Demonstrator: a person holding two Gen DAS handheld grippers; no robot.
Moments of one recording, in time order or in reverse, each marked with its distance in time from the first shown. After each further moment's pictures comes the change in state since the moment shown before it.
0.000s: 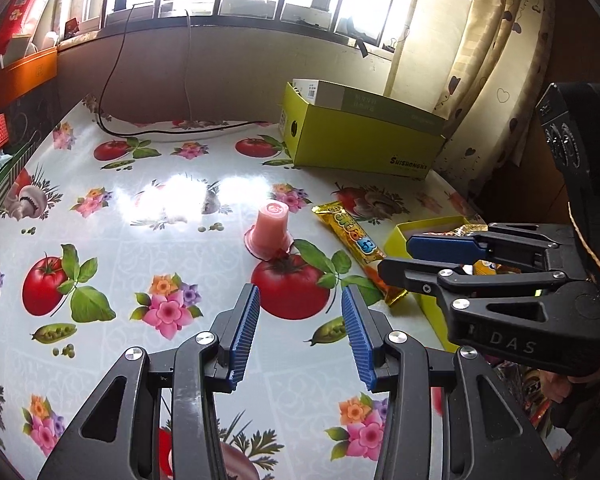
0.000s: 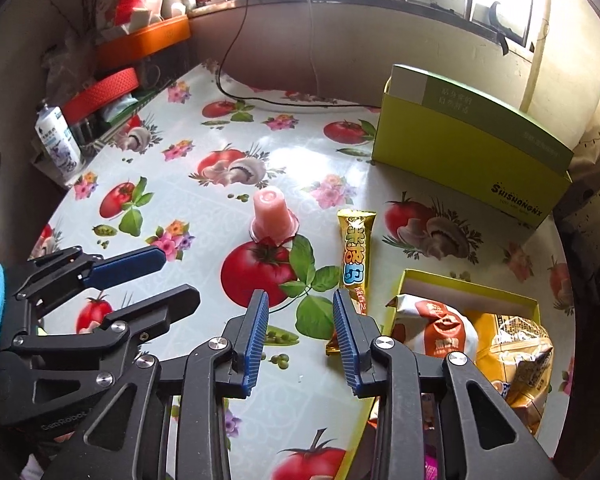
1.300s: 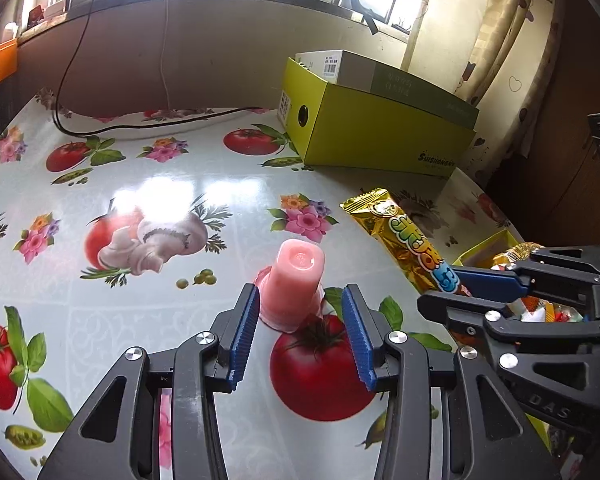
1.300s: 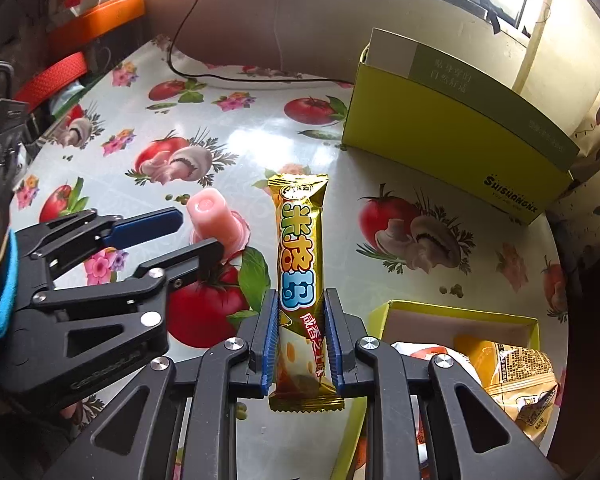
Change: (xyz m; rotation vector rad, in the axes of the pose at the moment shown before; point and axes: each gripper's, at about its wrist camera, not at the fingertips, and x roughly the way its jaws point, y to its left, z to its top) left arm 0.090 0.026 0.040 0.043 0.058 -0.048; right arm 0.042 -0.013 0.022 0.040 0.082 -0.118
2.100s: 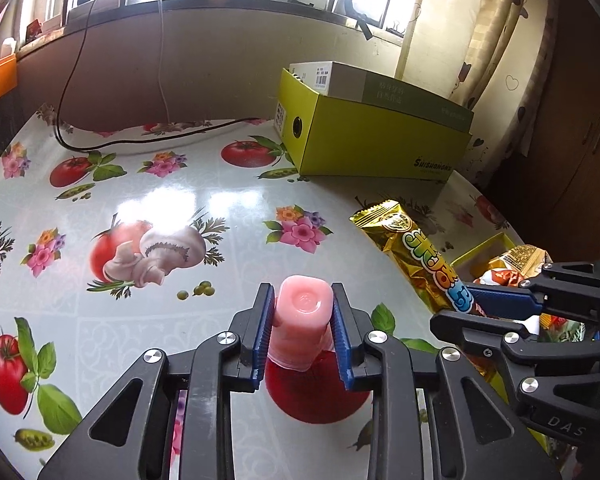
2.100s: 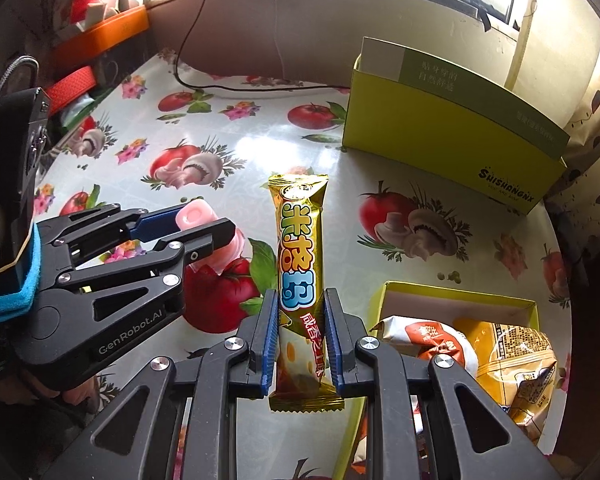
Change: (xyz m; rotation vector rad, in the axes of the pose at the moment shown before) left arm -0.017 -0.011 0.003 0.015 -0.030 0.020; right arm -0.019 -0.002 -0.010 0.027 -0.027 0.040
